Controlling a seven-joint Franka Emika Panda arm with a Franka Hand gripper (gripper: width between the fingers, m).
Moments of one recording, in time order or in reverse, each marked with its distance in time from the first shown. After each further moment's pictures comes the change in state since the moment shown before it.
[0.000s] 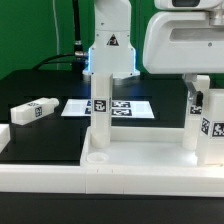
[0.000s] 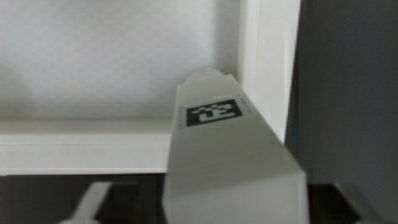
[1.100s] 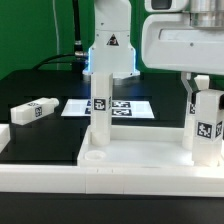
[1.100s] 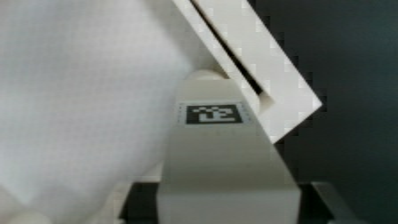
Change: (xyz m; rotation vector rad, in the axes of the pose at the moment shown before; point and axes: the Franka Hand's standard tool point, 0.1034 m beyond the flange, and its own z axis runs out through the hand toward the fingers) arm 0.000 0.011 0.001 0.054 -0.027 0.834
